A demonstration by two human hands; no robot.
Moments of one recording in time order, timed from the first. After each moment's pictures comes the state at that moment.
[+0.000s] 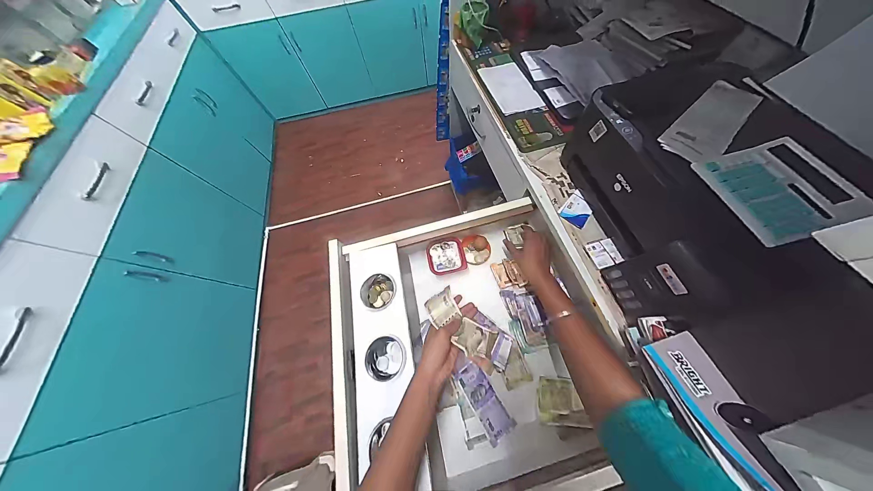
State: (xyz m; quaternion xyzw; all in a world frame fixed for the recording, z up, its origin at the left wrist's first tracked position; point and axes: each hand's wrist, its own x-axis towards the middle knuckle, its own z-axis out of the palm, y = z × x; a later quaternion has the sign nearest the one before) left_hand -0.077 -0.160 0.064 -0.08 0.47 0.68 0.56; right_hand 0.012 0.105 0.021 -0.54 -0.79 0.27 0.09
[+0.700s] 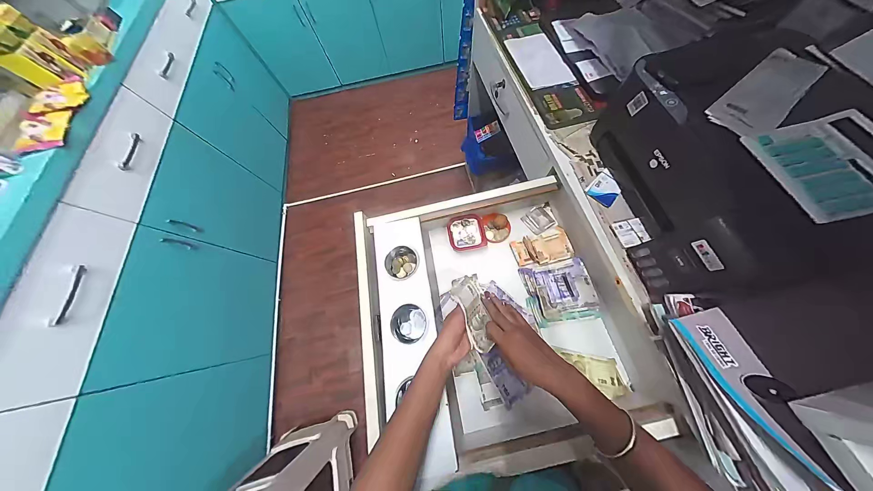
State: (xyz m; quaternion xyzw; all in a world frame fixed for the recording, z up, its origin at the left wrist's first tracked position) left_hand -0.077 -0.191 0.078 -0.09 0.50 0.61 0.62; right_hand 0.064 -0.110 0.089 -0.14 -0.93 0.32 -0.08
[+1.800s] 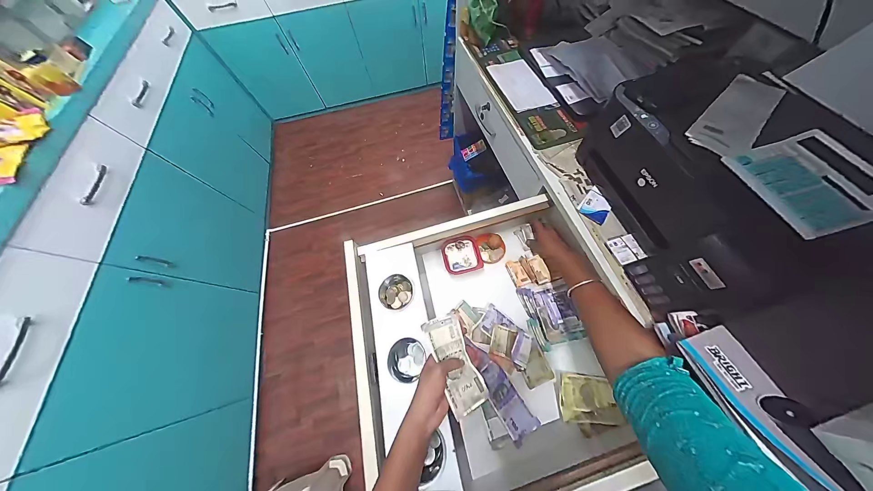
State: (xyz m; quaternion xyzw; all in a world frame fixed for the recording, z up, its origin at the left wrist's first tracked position) left_hand -0.096 -0.236 0.083 -0.12 0.55 0.60 0.57; right_hand 0.004 0.150 0.000 -0.49 -0.82 0.30 -0.05
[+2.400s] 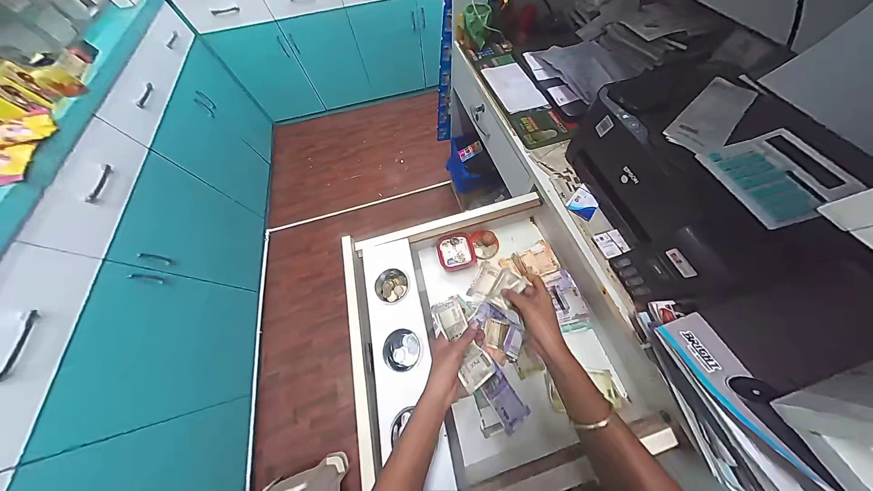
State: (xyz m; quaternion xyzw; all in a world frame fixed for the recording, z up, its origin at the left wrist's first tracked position) left_hand -0.072 -0.206 0.091 -0.01 0.55 0.63 0.54; right_hand 0.030 -0.059 0.091 -0.50 -0.51 0.64 0.30
